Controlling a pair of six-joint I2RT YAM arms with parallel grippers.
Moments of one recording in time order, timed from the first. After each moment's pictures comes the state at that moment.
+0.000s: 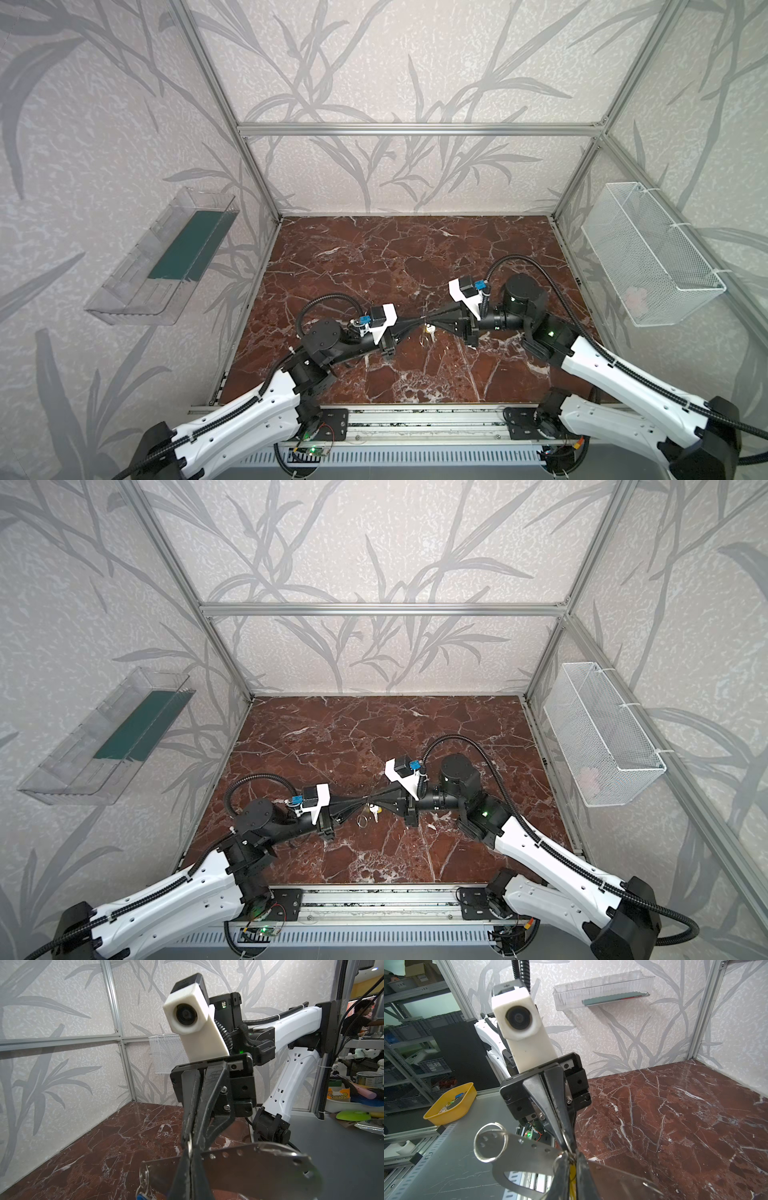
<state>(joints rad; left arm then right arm) -0.86 0.73 0.42 0.48 0.43 0.00 0.77 0.98 0.77 0.06 -0.78 0.06</state>
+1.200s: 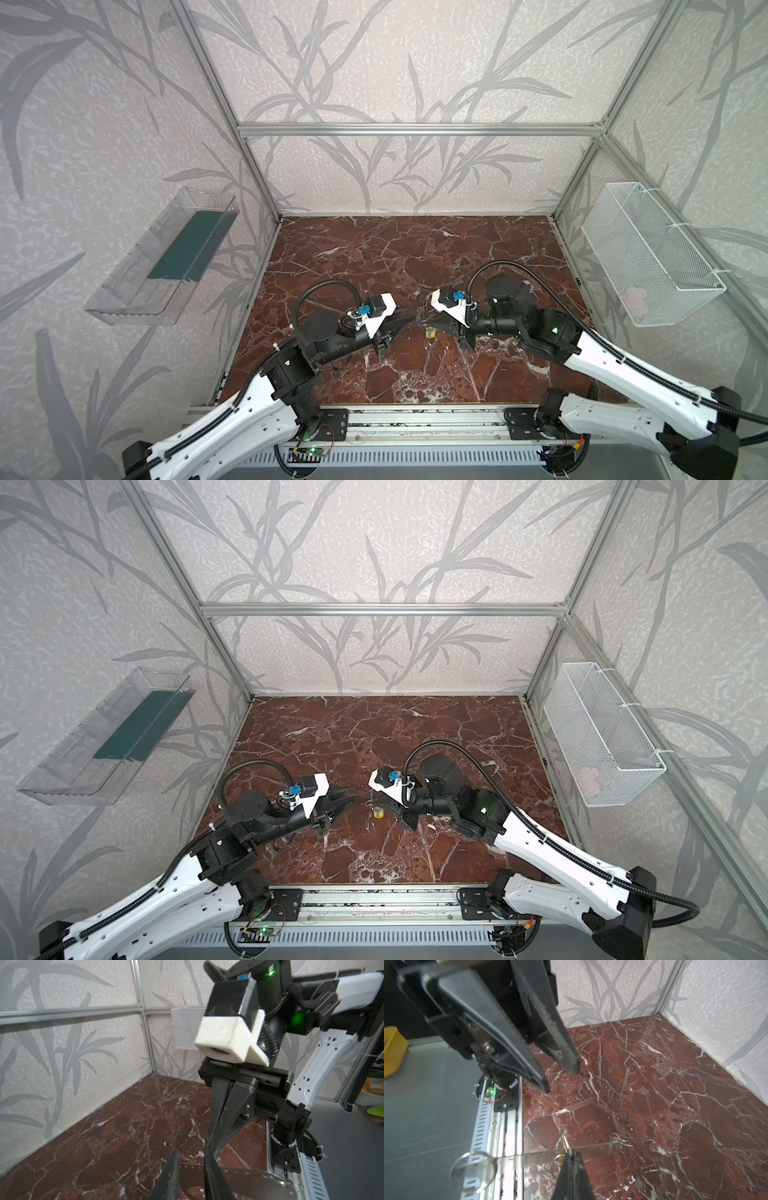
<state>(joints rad) -0.86 0.69 0.64 -0.02 0.29 0.05 0.91 1.04 0.97 -0.44 -0.39 -0.22</state>
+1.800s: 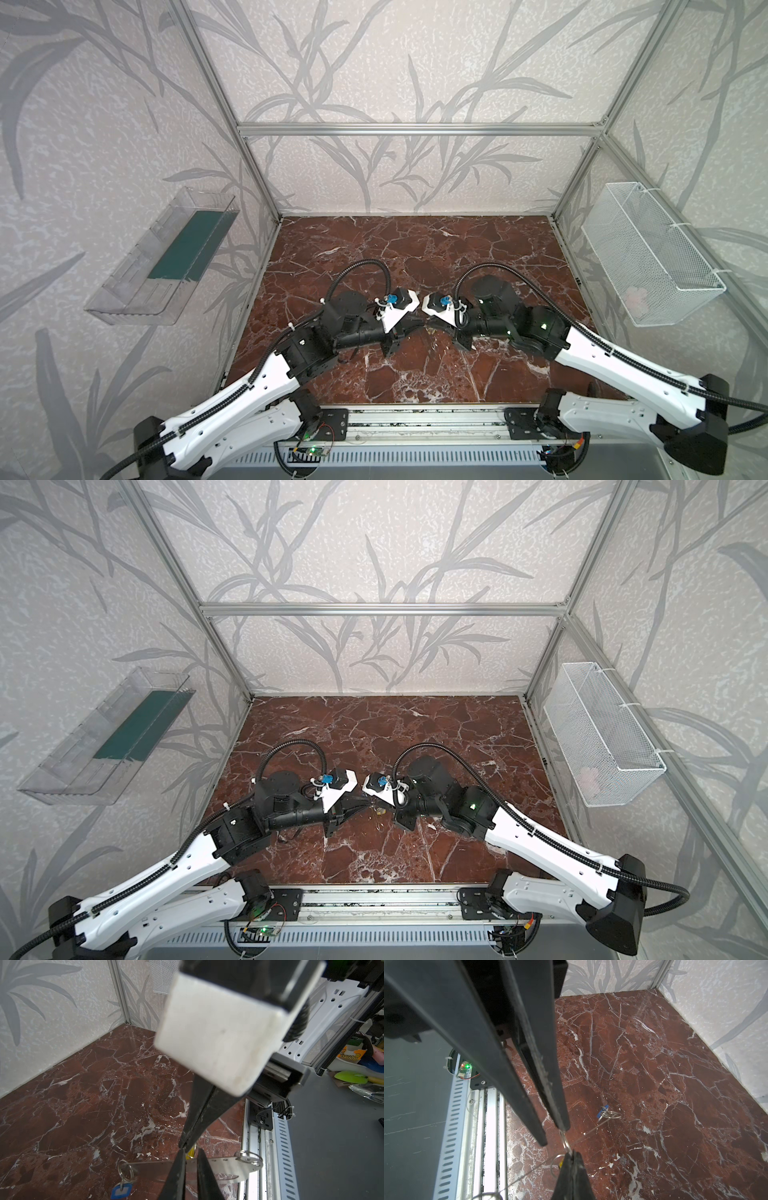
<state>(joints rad) -0.86 0.85 0.77 -0.26 0.38 0.05 0.94 1.09 1.00 -0.52 -0.28 -0.29</state>
